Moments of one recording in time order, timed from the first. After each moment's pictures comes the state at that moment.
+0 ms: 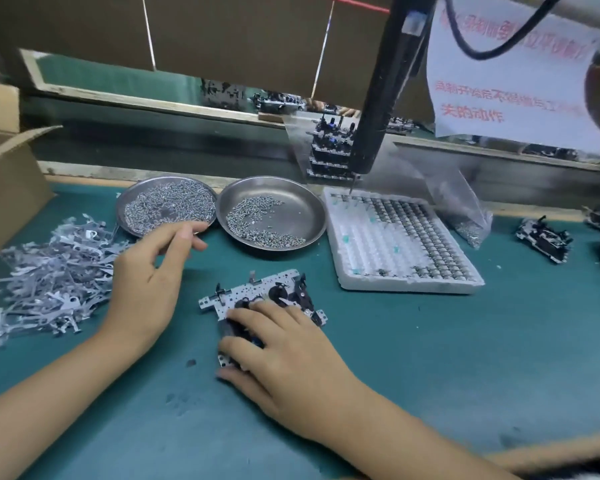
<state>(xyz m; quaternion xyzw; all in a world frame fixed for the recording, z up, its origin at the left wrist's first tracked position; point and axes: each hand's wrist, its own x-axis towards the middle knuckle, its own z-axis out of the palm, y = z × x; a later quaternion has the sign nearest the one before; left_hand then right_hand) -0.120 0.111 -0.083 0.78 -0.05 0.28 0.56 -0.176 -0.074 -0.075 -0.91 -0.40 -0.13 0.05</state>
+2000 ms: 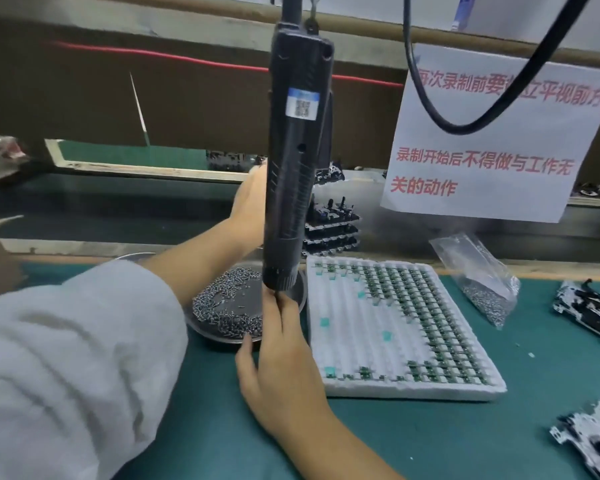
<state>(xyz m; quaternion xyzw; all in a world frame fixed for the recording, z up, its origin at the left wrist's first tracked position) 0.055 -0.009 0.024 0.91 -0.11 0.25 0.30 -0.067 -0.093 -0.081 -0.87 -0.24 -0.24 0.35</state>
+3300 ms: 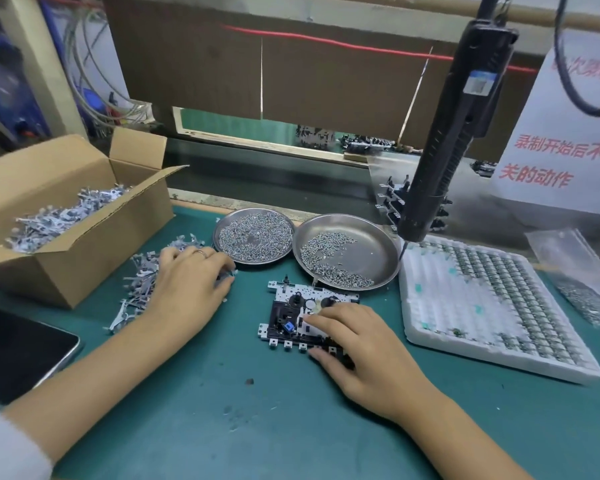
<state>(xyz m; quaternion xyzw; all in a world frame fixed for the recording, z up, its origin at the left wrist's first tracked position) -0.118 0.158 -0.071 0.97 0.07 0.21 0.06 -0.106 -0.102 -0.087 -0.84 -0.47 -0.18 0.20</state>
